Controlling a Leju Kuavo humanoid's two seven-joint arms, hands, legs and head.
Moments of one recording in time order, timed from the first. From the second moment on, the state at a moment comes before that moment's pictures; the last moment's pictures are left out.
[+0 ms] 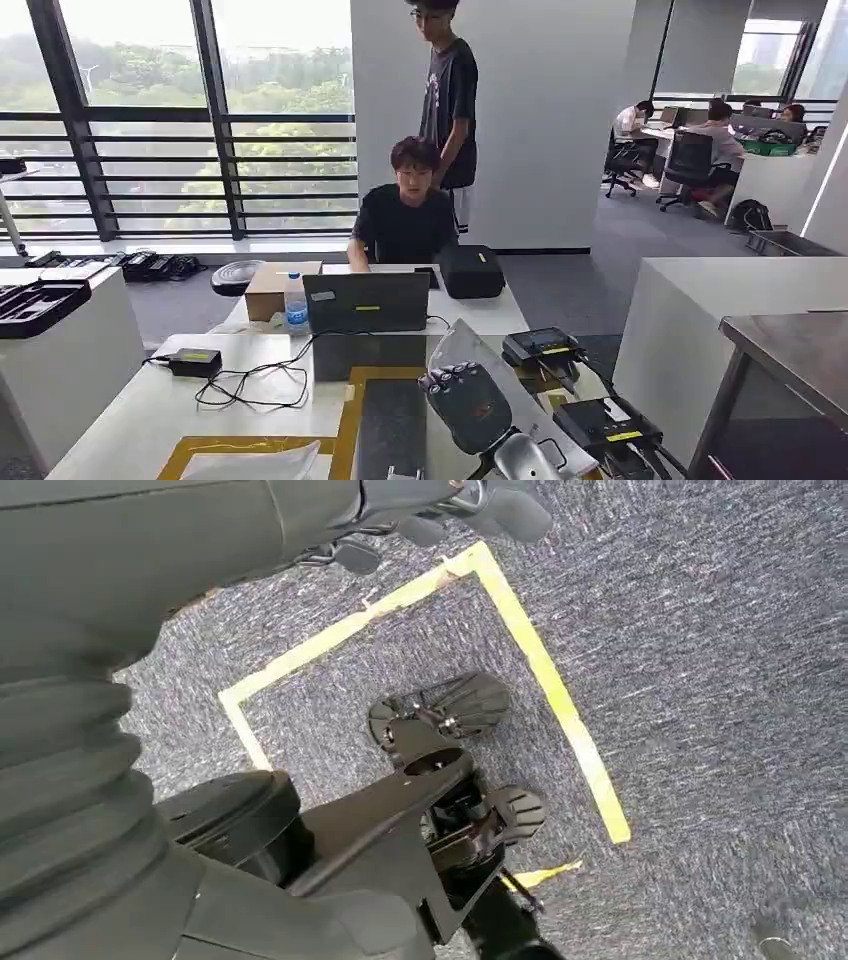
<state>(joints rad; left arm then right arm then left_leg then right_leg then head) -0.18 -0.20 0.89 -0.18 -1.02 -0.20 -0.28 -0.99 0.18 0.68 -0.32 1.38 -0.56 -0.28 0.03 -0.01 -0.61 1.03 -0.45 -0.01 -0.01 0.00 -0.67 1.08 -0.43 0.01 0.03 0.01</state>
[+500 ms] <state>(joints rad) -0.19 -0.20 0.89 -0.18 -1.02 -0.23 -0.30 -0.92 0.17 0.72 -0.32 1.38 -0.56 -0.27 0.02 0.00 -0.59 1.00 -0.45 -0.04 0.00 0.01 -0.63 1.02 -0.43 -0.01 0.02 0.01</state>
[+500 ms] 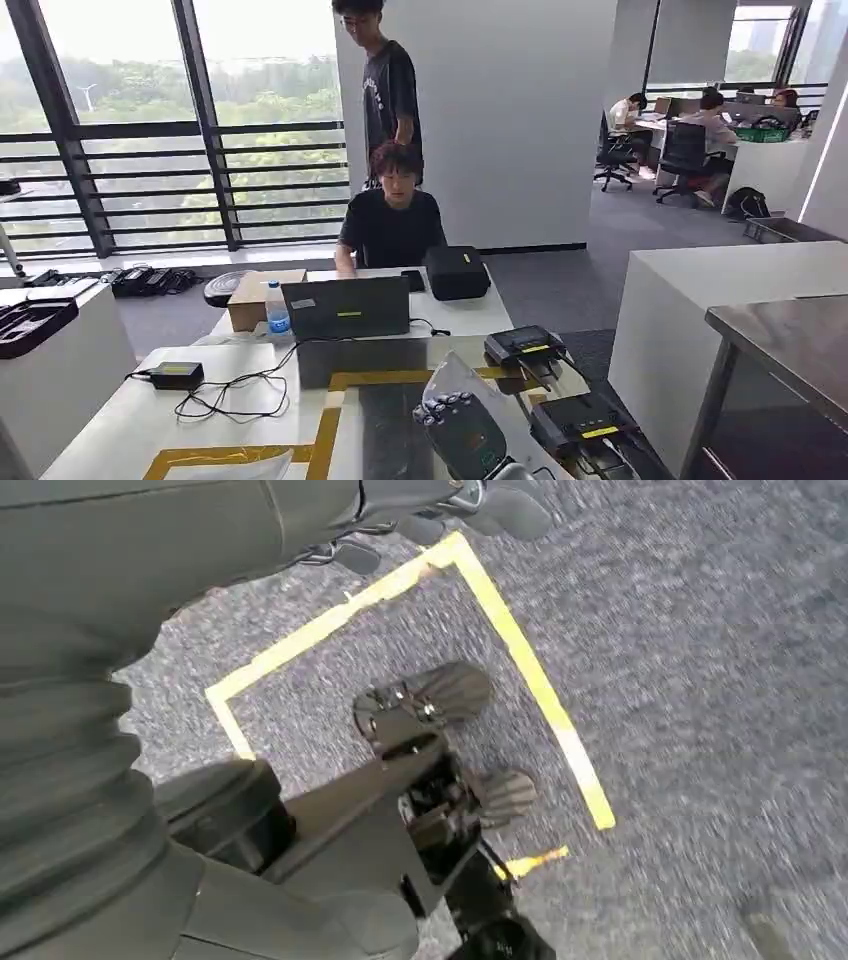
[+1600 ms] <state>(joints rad) -0.19 -0.20 0.89 -0.18 -1.01 -0.24 -0.30 -0.92 0.15 0.74 -0.32 1.35 -0.57 -0.24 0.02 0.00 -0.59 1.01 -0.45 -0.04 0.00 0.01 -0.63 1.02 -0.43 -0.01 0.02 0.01</state>
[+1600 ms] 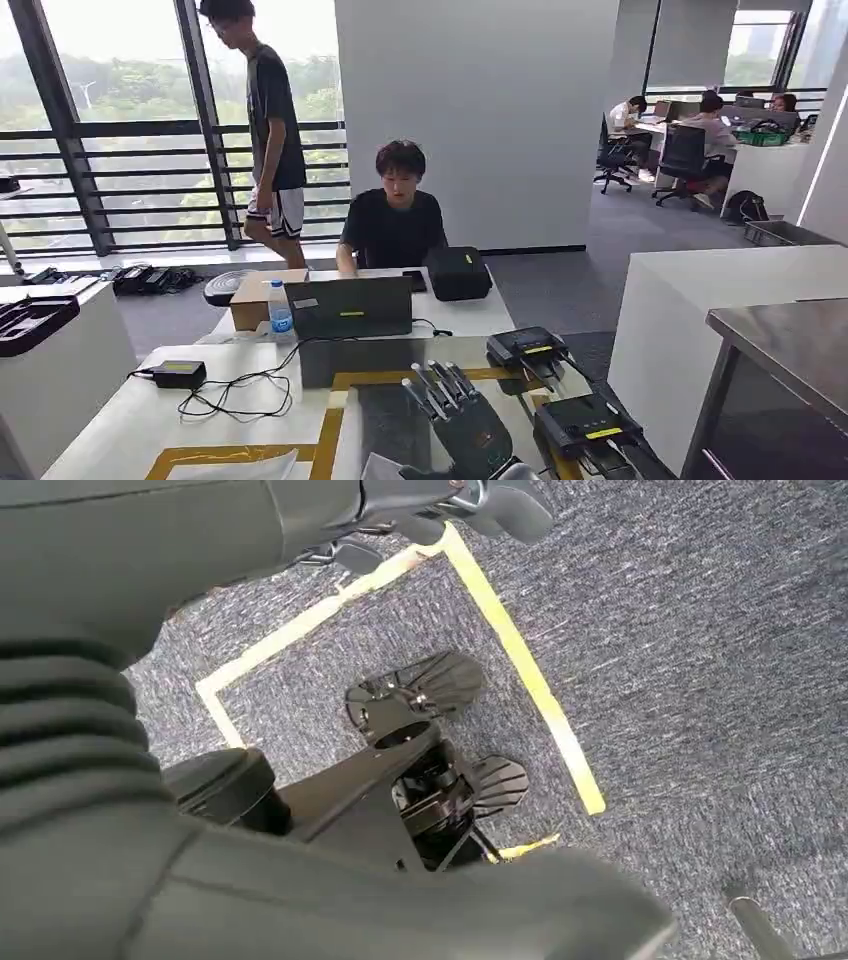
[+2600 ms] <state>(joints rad) -0.17 -0.19 0.89 -0.18 -0.98 -0.22 -0.32 -0.73 0.01 0.52 -0.48 1.26 -0.70 -0.33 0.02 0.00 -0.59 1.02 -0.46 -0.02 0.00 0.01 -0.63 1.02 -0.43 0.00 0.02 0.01</state>
